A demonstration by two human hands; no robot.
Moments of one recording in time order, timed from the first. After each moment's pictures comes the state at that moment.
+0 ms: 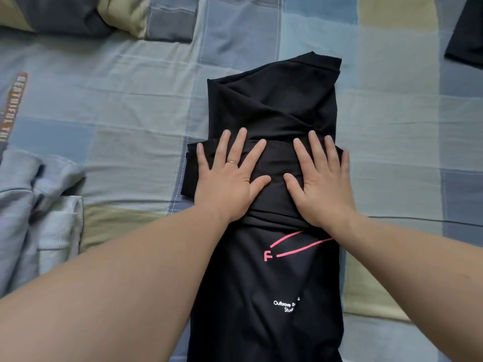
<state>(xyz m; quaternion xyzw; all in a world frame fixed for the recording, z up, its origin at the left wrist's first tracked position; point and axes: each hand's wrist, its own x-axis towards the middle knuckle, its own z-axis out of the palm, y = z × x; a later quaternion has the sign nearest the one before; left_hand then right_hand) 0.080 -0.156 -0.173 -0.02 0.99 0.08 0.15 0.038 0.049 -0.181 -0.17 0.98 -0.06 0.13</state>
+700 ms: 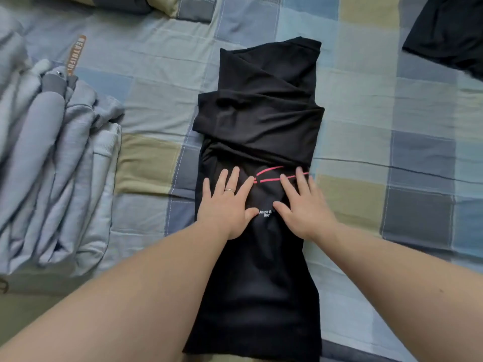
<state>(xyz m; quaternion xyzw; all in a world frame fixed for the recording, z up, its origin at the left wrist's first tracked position) 0.251 -0.094 -0.109 -0.05 0.94 0.10 0.32 0.189 0.099 -0.119 -0.17 0.93 -0.05 0.34</state>
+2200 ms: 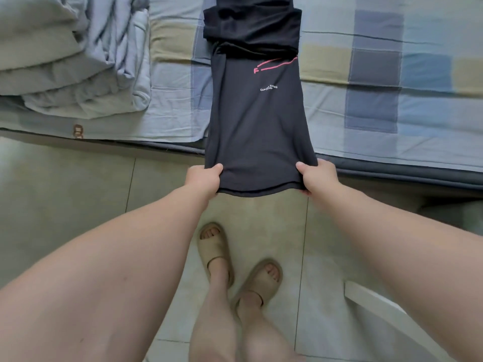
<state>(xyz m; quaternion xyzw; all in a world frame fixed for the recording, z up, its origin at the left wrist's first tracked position) 0.598 -0.047 -0.006 -0.52 0.62 0.55 0.19 0.532 0.177 -0.008 0.32 0.76 -0.49 0.27</state>
